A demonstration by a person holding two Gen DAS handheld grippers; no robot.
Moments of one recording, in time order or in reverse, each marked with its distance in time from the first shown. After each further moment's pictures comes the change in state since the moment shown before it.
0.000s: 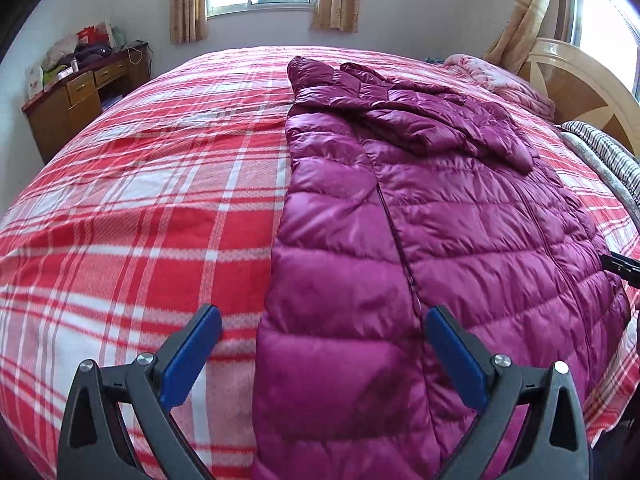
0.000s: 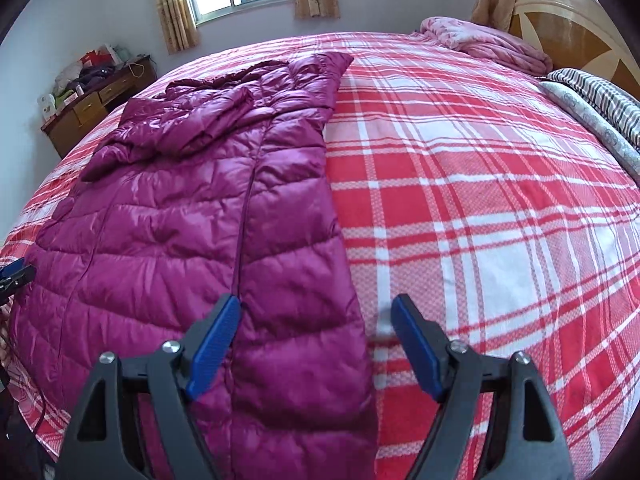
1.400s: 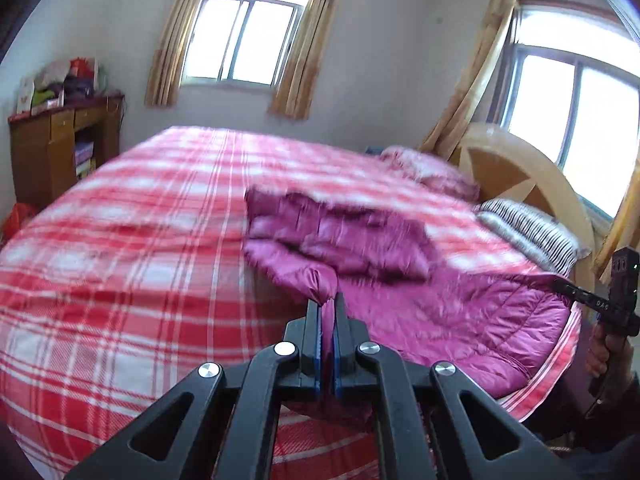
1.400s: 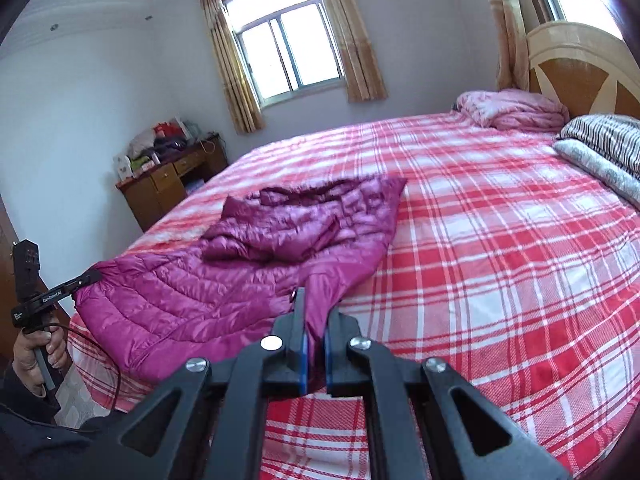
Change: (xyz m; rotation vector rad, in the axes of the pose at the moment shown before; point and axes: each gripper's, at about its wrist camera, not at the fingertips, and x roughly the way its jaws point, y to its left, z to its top) left arm -0.178 0.006 0.014 -0.042 -0.342 -0.267; right arm -0.173 0.023 0.009 -0.005 -0.379 0.239
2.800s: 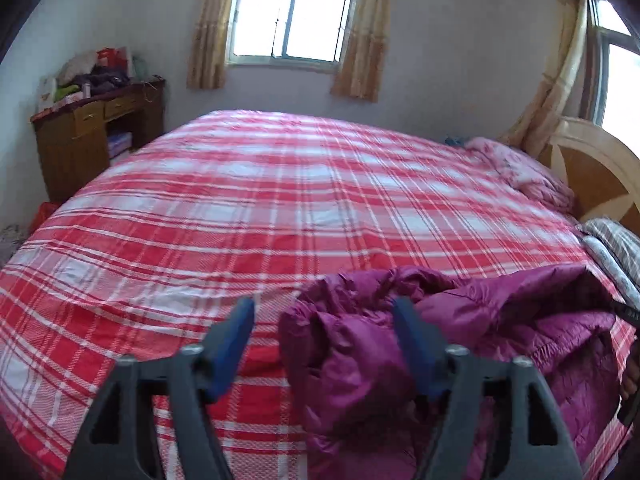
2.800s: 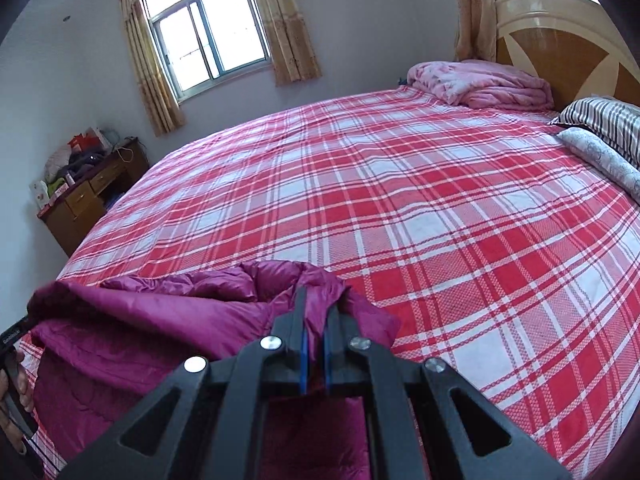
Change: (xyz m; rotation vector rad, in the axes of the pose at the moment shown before) left arm 0.253 0.083 0.094 -0.053 0.044 0.301; right arm 0.284 -0.110 0.100 0.121 0.123 -0.251
